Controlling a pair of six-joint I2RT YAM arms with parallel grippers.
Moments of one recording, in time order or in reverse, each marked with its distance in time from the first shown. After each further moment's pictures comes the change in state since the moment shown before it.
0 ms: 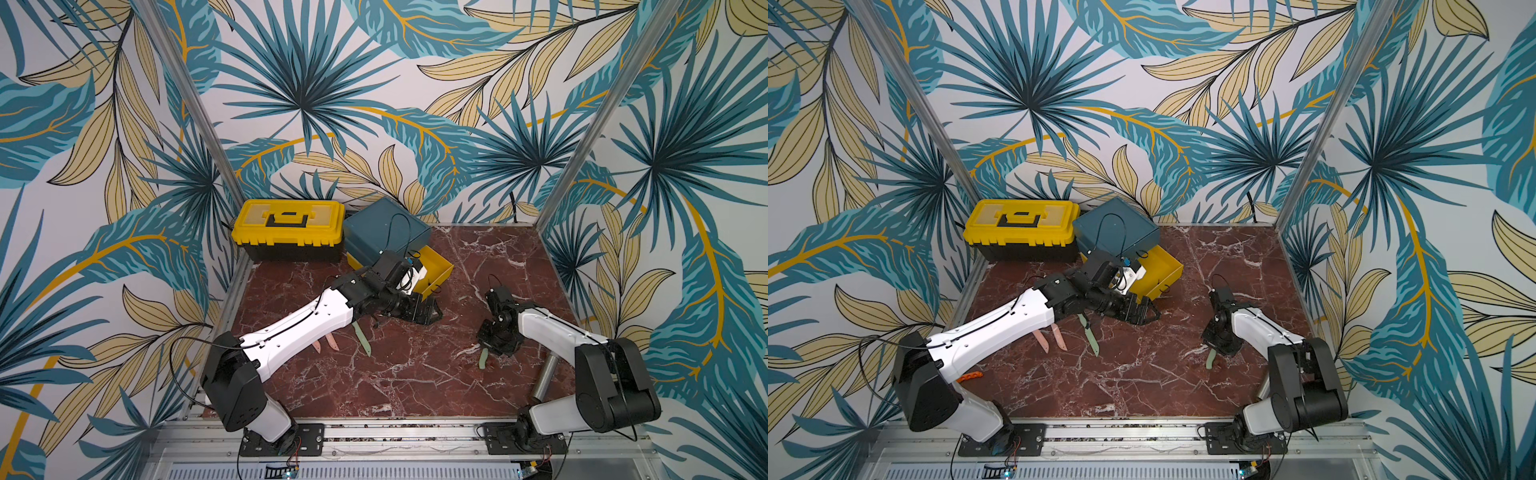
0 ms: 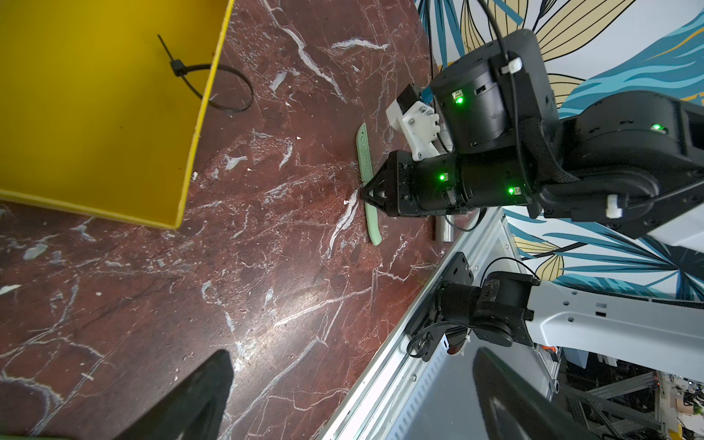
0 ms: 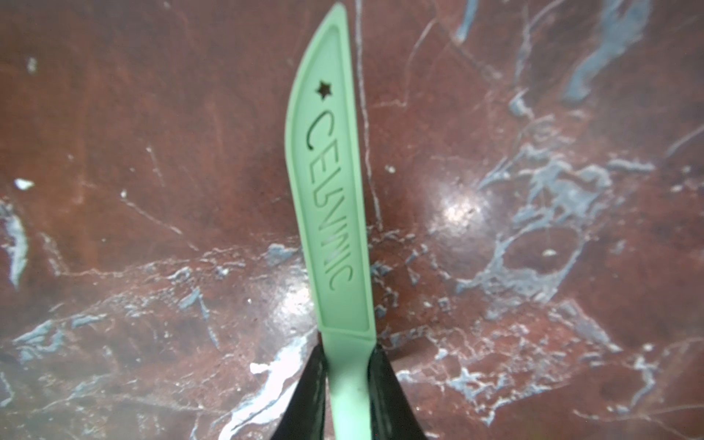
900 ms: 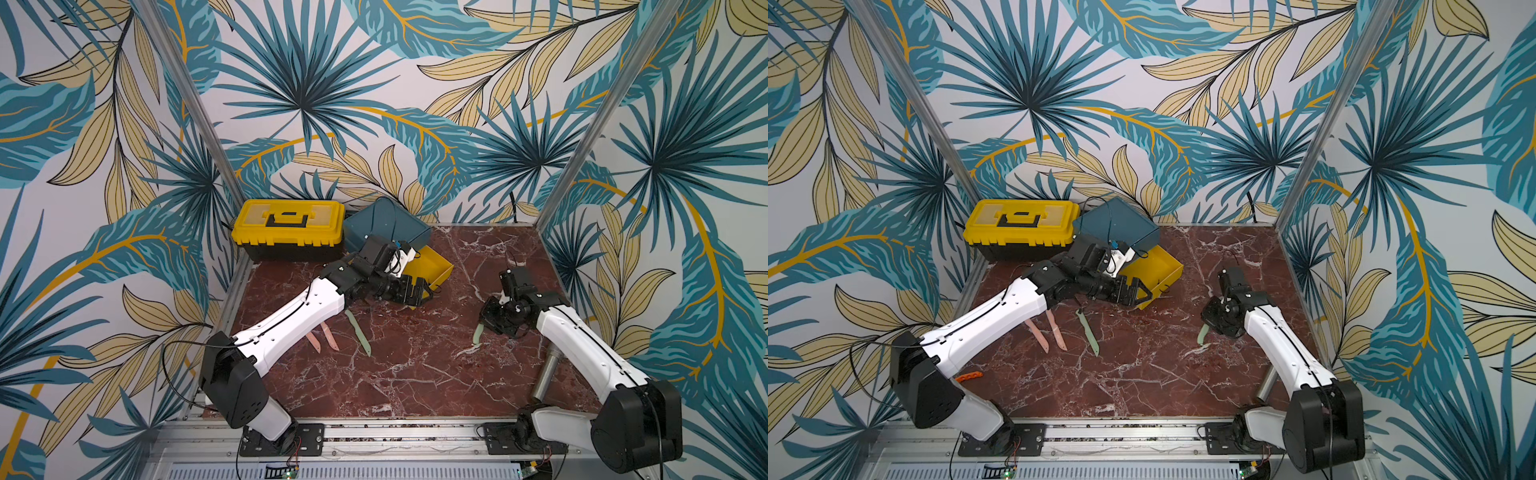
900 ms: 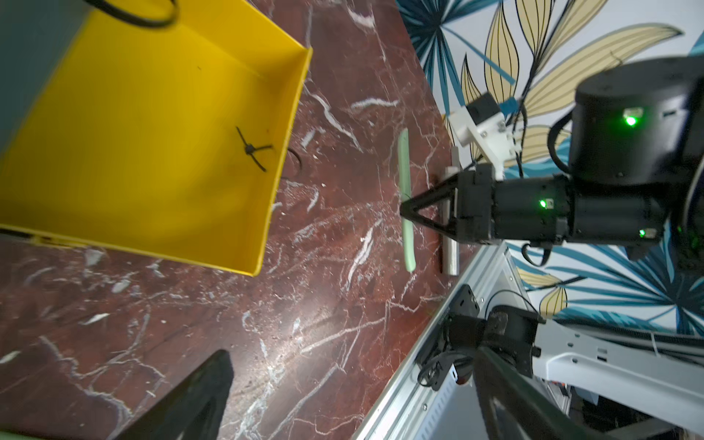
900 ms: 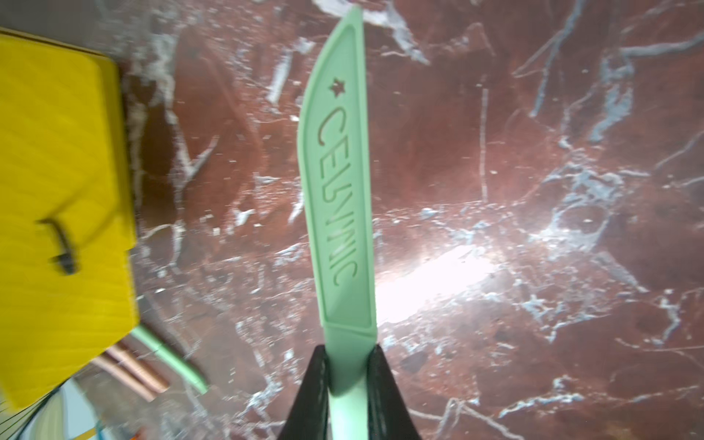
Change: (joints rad) left arm 0.140 0.010 0.090 -0.020 0.013 0.056; right arm -0.004 -0.192 0.217 -0.135 -0.161 0.069
